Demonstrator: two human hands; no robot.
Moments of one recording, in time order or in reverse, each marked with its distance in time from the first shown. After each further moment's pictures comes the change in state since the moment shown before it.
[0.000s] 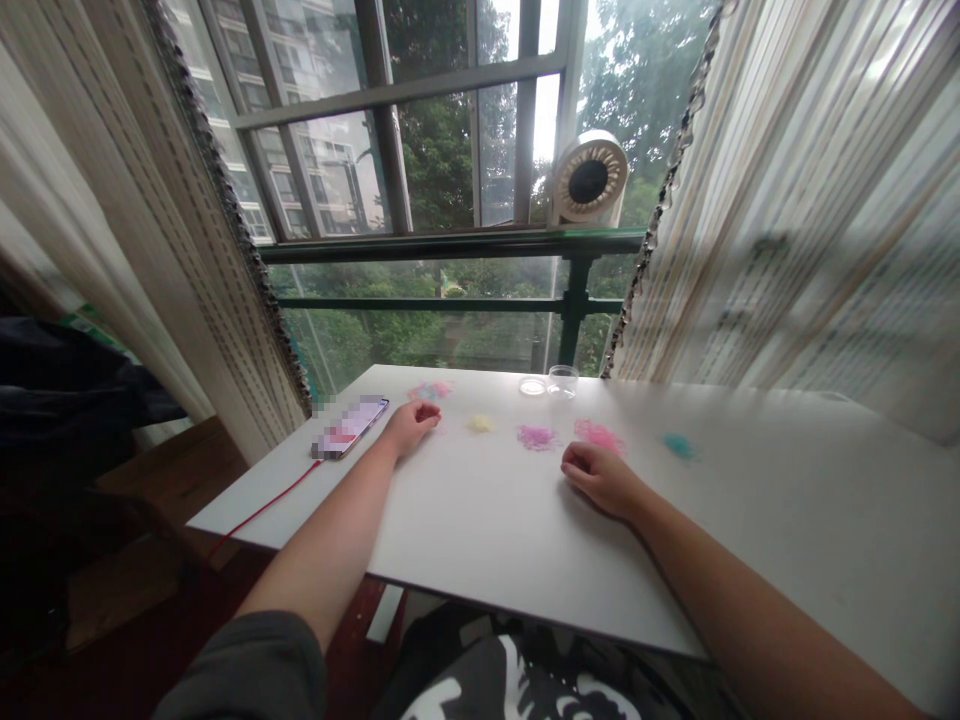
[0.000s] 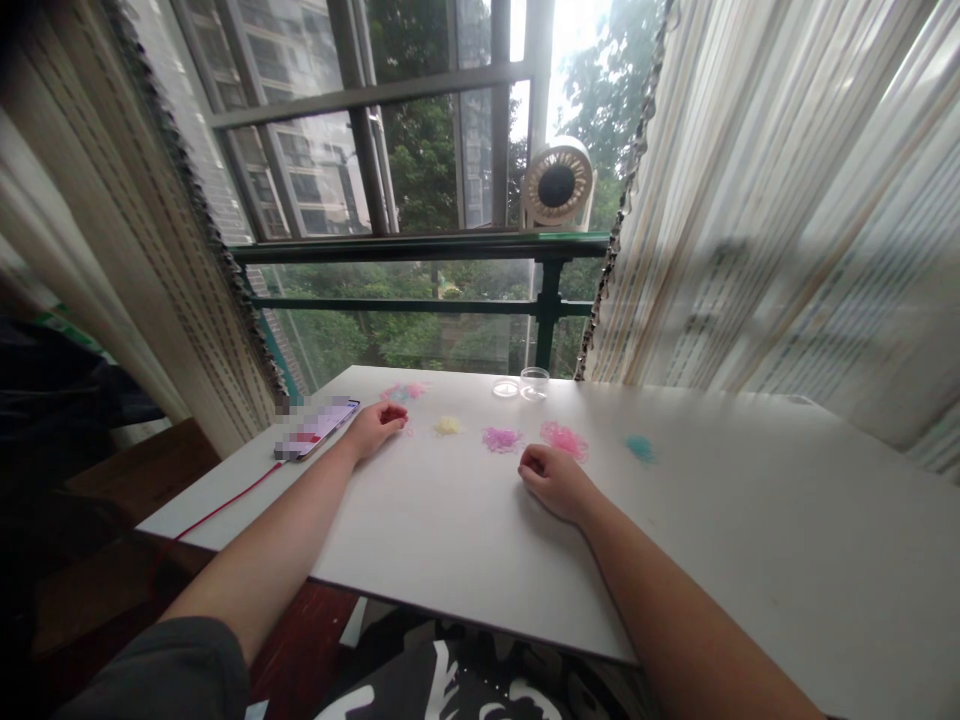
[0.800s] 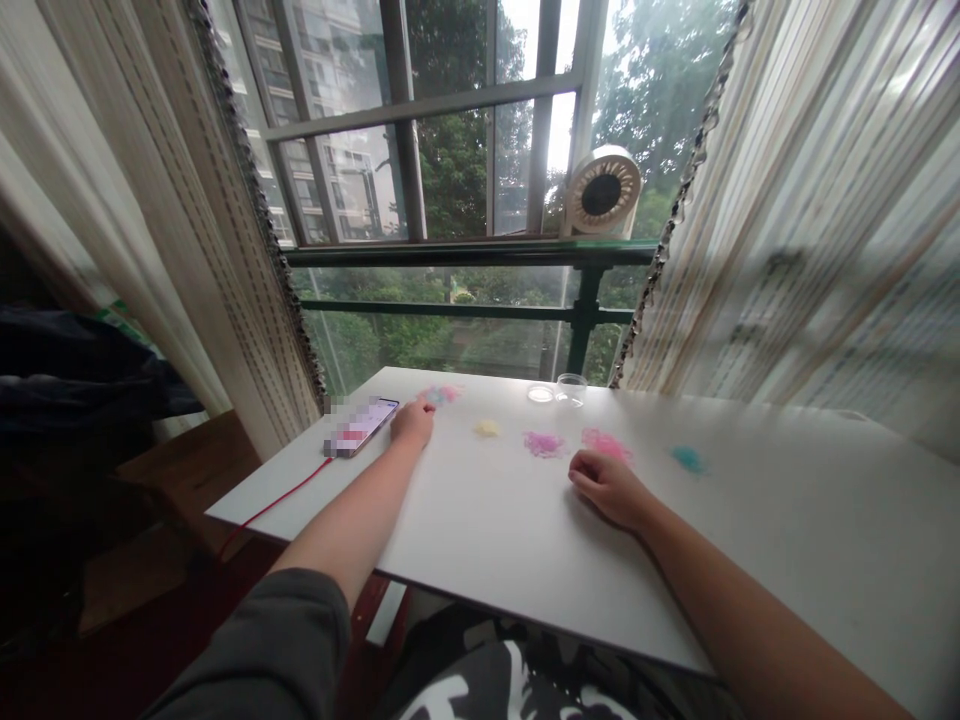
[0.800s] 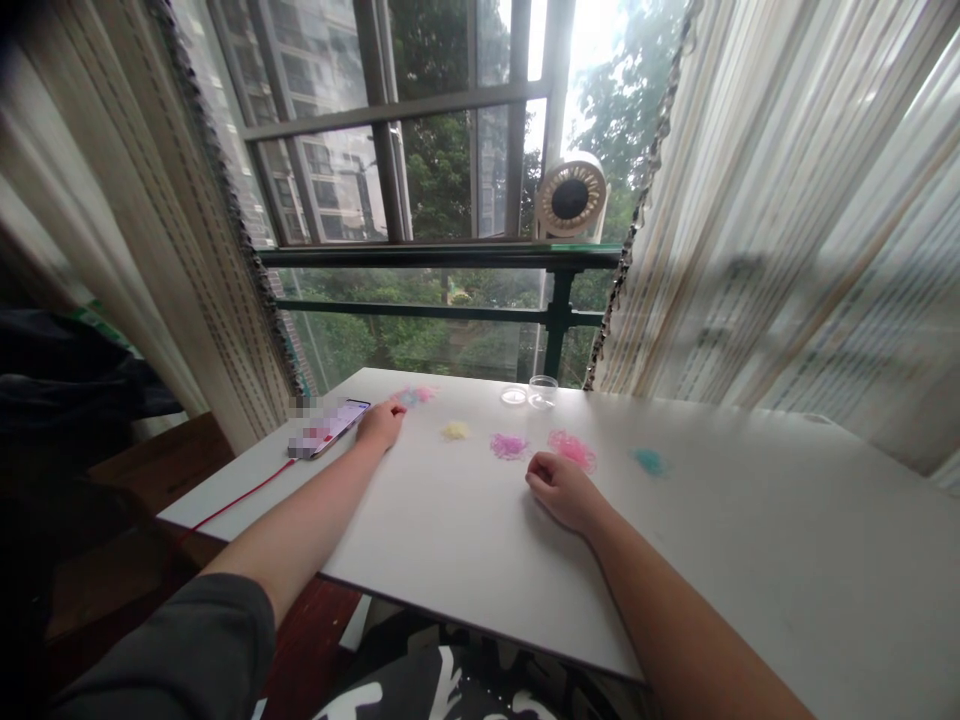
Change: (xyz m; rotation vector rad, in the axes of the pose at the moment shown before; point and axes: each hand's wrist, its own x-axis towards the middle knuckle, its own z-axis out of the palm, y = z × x) left_hand 0.018 -0.008 0.004 0.639 0.285 -0.203; right_hand 0.001 0.001 0.000 -0.021 -0.001 -0.022
